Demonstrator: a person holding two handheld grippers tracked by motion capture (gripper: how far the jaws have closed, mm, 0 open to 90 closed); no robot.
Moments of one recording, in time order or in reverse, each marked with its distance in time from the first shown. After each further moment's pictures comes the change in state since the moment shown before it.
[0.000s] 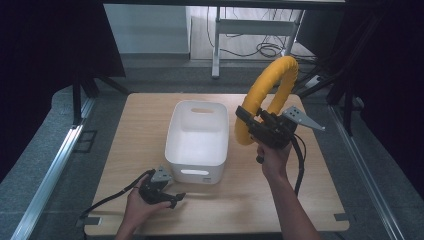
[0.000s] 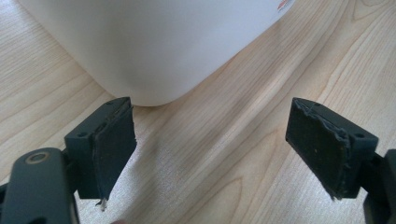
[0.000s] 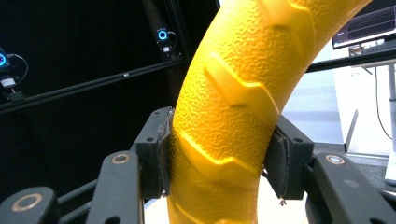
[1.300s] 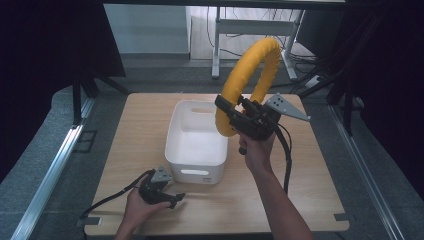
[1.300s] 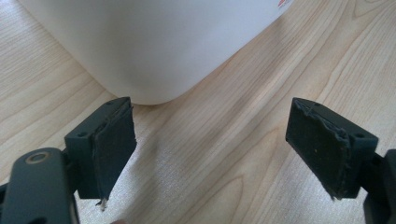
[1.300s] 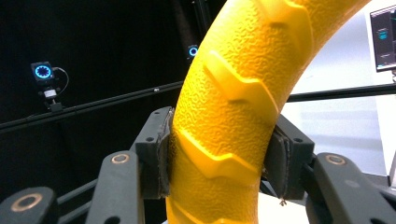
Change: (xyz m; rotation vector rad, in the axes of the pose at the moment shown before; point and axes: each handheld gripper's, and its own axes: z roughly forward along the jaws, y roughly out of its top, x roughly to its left) left arm 0.000 0.000 0.000 0.007 0.000 0.005; right arm 0.045 0.022 0.034 -0.060 0.114 -0.017
